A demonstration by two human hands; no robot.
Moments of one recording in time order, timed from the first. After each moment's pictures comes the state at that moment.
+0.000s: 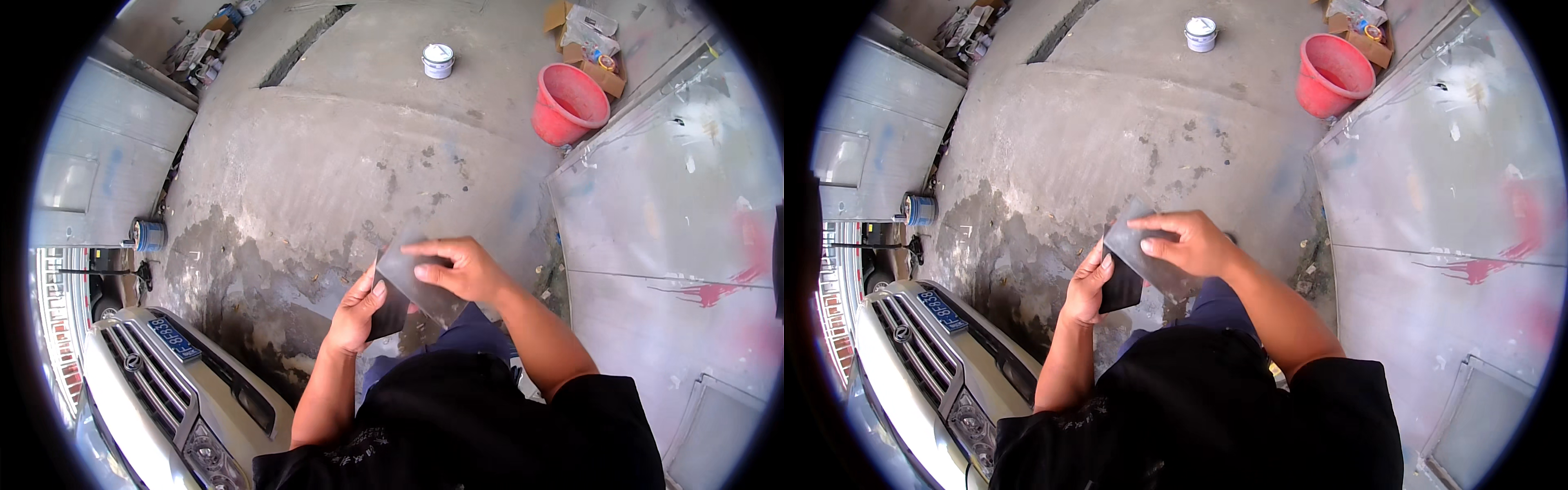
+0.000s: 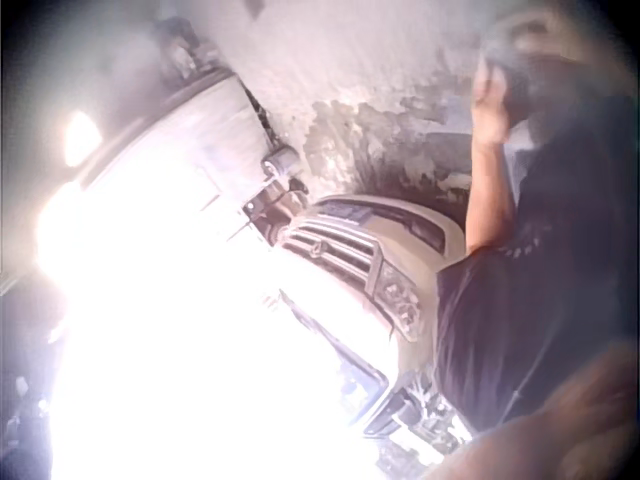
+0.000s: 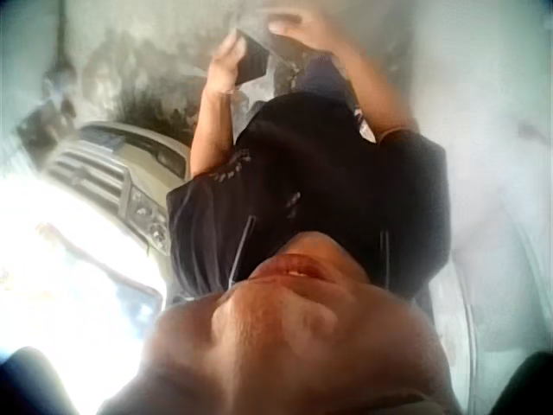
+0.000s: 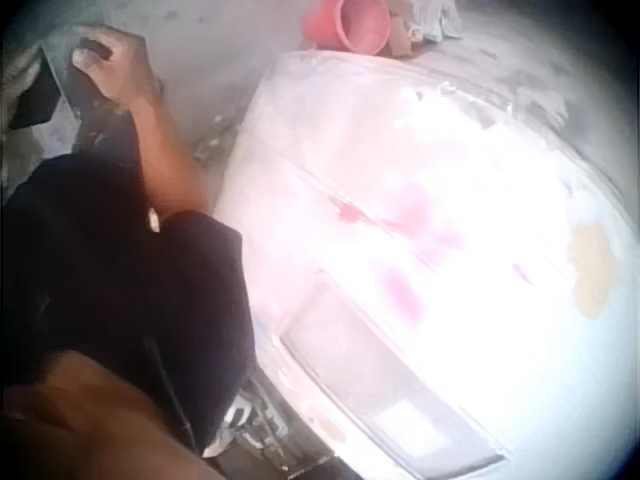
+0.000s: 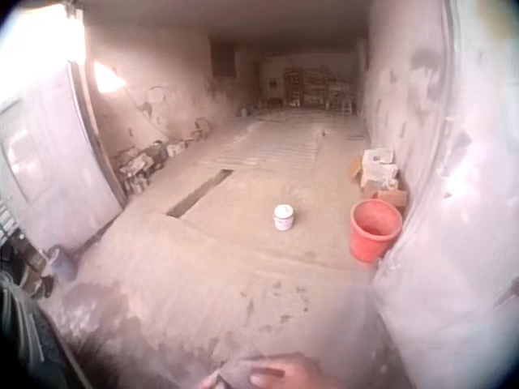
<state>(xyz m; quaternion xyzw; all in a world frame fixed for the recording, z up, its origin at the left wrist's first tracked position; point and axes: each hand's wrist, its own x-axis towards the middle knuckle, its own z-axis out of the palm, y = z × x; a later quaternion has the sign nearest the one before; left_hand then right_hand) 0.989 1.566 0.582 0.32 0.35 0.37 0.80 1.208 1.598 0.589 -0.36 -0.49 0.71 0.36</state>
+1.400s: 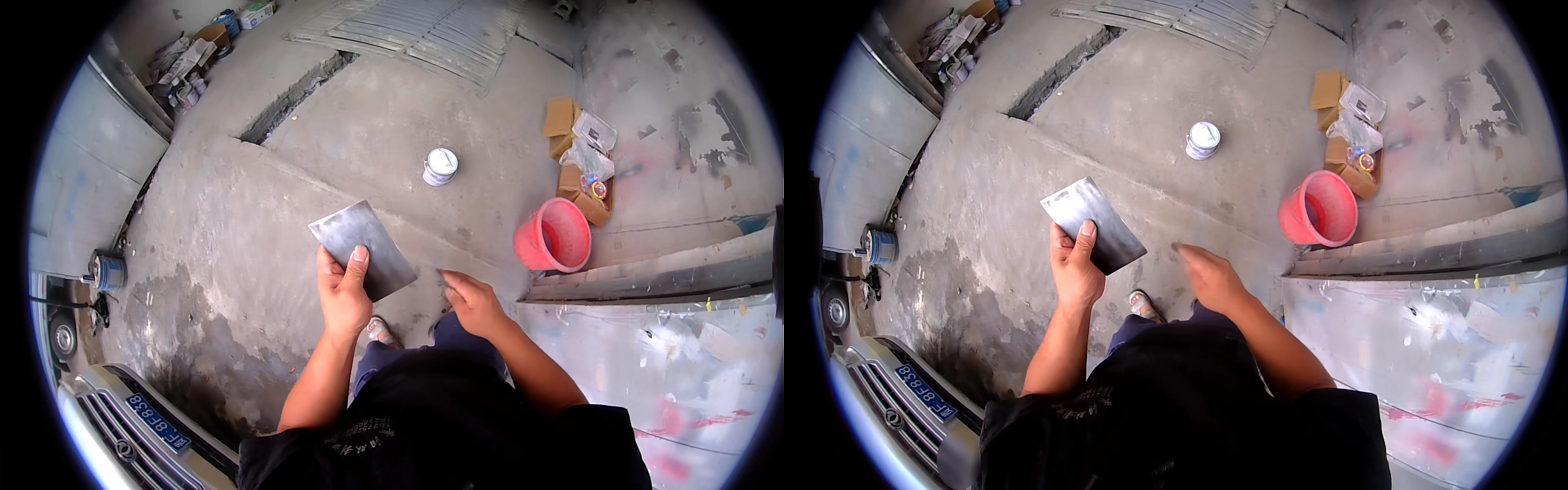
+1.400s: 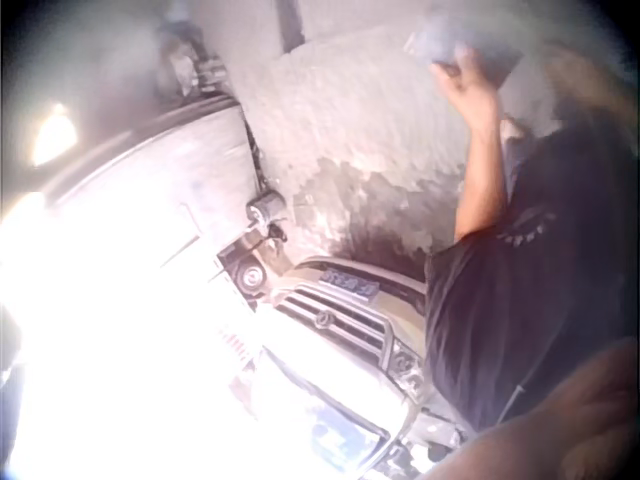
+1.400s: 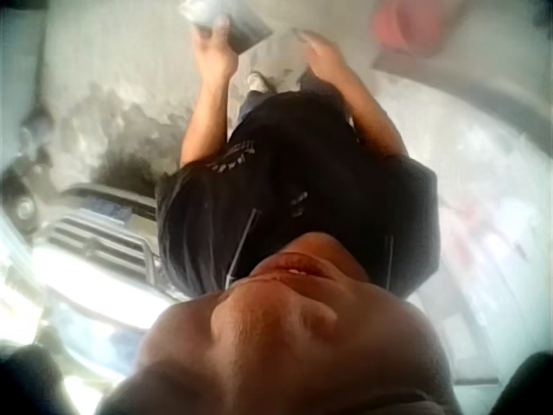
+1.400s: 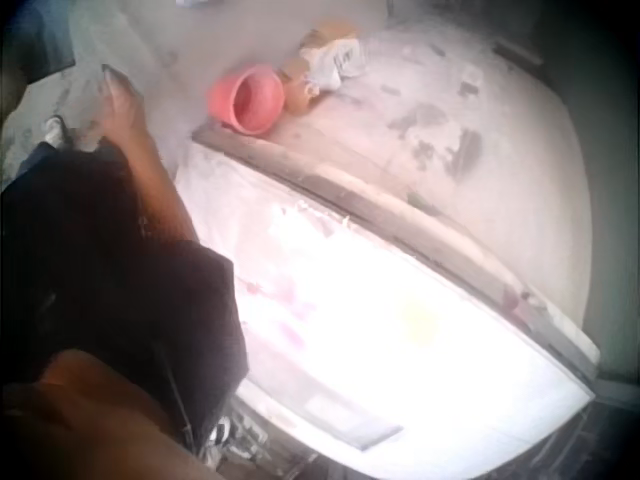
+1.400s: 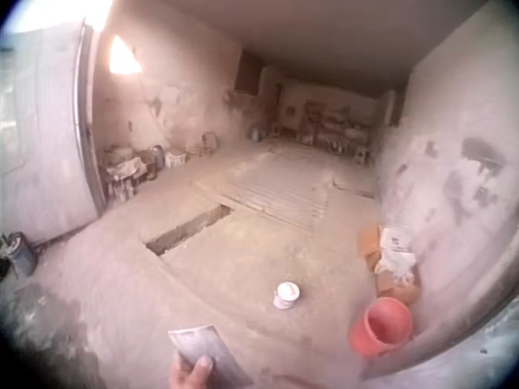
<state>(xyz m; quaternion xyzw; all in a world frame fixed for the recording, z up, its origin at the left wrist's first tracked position) 0.976 2.079 0.671 0.29 0.35 0.67 0.58 1.204 2.037 0.639 -0.50 -0.77 0.25 0.30</state>
